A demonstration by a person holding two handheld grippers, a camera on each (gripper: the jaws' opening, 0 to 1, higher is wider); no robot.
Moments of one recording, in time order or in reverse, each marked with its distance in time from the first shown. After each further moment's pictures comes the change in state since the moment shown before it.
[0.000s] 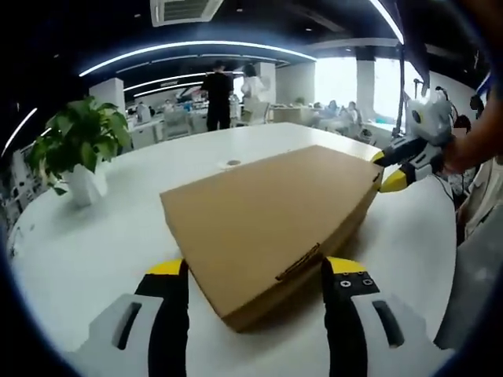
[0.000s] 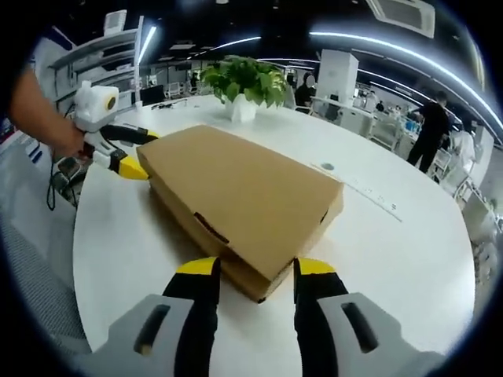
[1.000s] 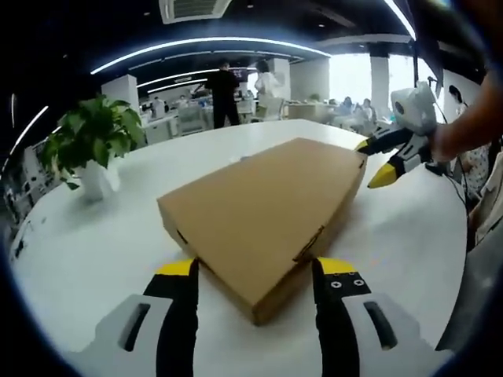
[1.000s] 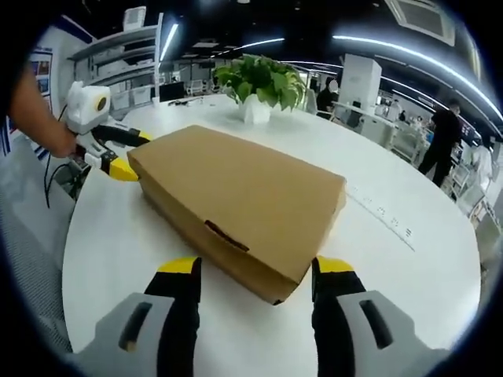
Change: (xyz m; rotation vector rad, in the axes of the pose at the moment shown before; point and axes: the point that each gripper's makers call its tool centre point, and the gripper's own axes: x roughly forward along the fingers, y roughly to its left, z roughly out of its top) left arm -0.002 0.003 -0.002 -0.021 0.018 0.097; right arm 0.038 -0.027 0.022 -0.077 -0.011 0.116
